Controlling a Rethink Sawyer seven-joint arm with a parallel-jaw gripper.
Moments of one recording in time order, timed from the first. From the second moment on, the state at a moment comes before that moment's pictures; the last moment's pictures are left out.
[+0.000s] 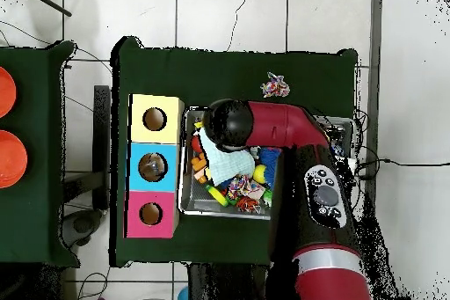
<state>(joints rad) -0.28 -0.56 0.10 1.40 -0.19 0.72 1.59</state>
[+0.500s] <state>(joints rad) -0.29 -0.55 0.09 1.40 -0.19 0.72 1.59</state>
